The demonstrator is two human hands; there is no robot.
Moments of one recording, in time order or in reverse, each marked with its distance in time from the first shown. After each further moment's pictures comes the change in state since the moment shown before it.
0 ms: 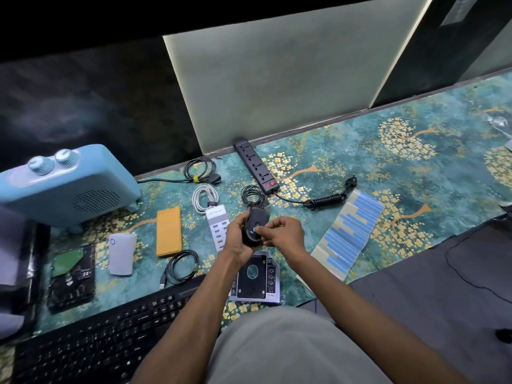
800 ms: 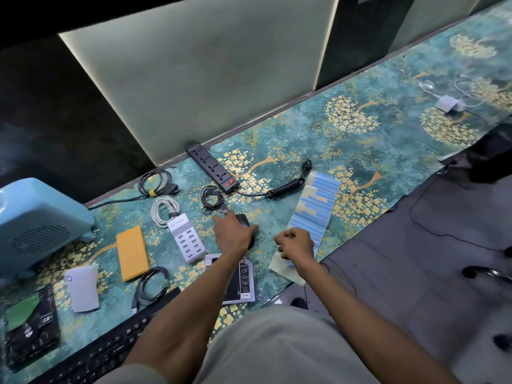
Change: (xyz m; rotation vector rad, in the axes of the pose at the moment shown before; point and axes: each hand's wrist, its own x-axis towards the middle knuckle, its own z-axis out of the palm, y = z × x) left_hand 0.032 -0.045 0.040 1.678 0.490 0.457; right_hand -0.014 0.062 -0.085 -0.081 0.241 0.170
